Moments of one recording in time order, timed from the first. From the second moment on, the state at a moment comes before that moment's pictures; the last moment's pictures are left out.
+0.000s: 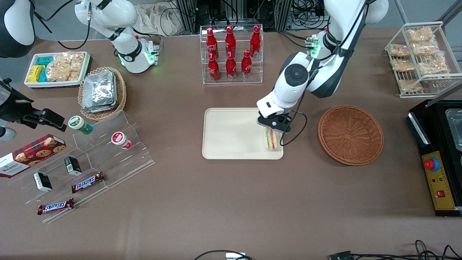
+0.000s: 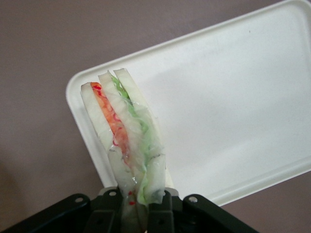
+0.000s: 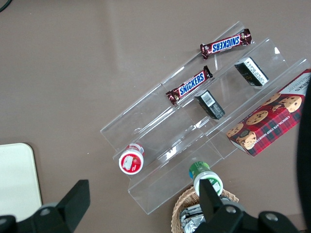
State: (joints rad) arm -0.63 0.24 -0.04 -2.14 -0.10 2.44 -0.23
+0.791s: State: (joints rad) arm -0.67 0.36 -0.04 -2.14 -0.10 2.52 -0.25
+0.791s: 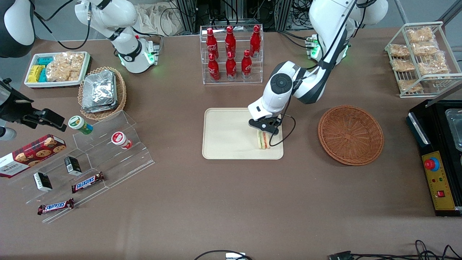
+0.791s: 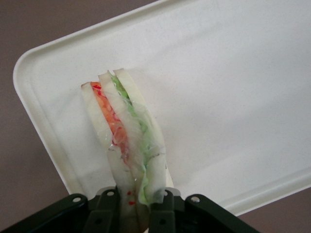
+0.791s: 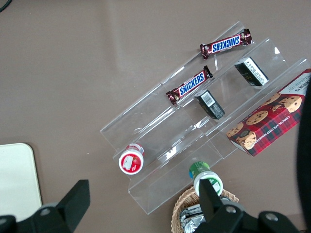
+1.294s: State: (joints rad) arm -0.67 0.38 -0.04 -2.14 -0.10 2.52 -0.25
